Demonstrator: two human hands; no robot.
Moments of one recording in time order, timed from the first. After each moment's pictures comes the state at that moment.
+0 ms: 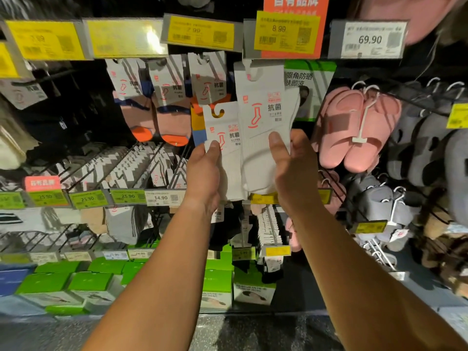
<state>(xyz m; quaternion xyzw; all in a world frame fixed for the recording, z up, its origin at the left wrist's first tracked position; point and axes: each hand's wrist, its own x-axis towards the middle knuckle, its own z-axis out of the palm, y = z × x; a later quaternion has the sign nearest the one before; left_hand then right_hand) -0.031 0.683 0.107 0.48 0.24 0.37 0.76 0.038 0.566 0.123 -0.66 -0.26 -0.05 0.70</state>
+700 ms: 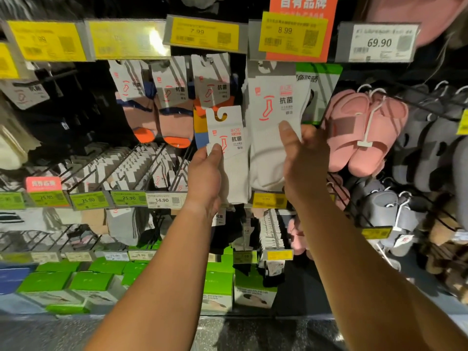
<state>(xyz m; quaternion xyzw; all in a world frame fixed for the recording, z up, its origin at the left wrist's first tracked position) -0.025 0.693 0.096 0.48 0.24 0.37 0.75 0.047 0.569 0.145 -0.66 -0.21 -0.06 0.72</state>
